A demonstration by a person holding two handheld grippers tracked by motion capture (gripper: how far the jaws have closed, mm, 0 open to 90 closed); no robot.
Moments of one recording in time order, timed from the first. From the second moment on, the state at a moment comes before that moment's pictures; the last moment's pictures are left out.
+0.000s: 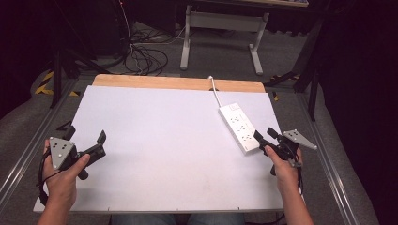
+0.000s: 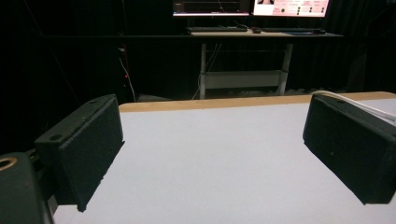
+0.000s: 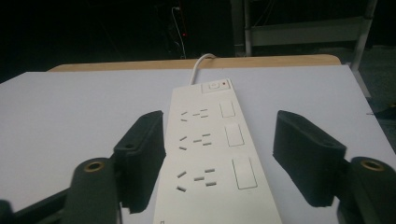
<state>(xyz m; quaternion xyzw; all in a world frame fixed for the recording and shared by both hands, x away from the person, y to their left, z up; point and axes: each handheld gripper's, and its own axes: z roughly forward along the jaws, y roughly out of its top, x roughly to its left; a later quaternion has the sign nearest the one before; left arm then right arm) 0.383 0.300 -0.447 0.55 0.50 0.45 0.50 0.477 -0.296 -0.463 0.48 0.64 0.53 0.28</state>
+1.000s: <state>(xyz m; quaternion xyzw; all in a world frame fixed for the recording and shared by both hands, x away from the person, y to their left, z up) 0.385 0.298 -0.447 0.55 0.50 0.44 0.51 0.472 -0.298 -0.456 0.48 0.67 0.50 0.28</state>
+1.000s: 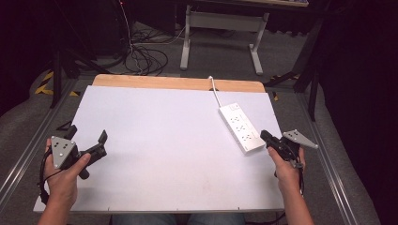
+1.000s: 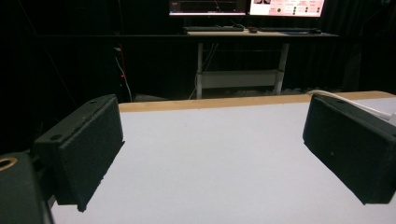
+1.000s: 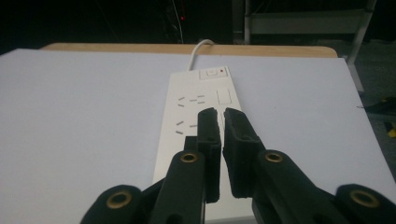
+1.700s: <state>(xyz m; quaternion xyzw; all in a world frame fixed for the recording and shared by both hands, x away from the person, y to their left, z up) 0.385 0.298 -0.447 0.55 0.49 0.44 0.50 0.472 -0.293 -0.447 0.47 0.72 0.45 0.25</state>
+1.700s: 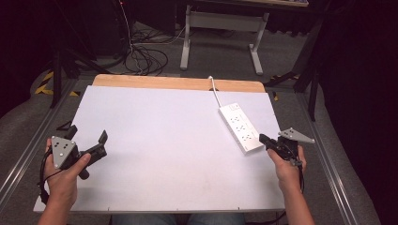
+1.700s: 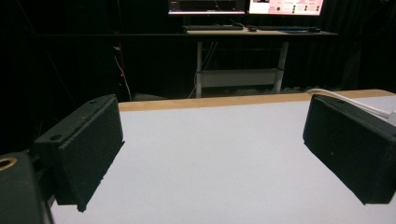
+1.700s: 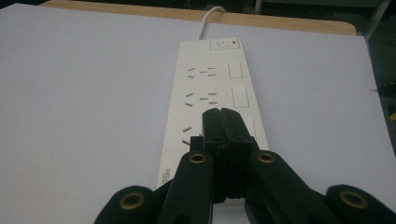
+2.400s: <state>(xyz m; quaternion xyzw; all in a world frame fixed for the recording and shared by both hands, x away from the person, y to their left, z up) 0.385 0.298 -0.448 0.56 0.49 0.44 0.50 0.487 -0.294 -0.446 0.49 0.72 0.43 0.24</state>
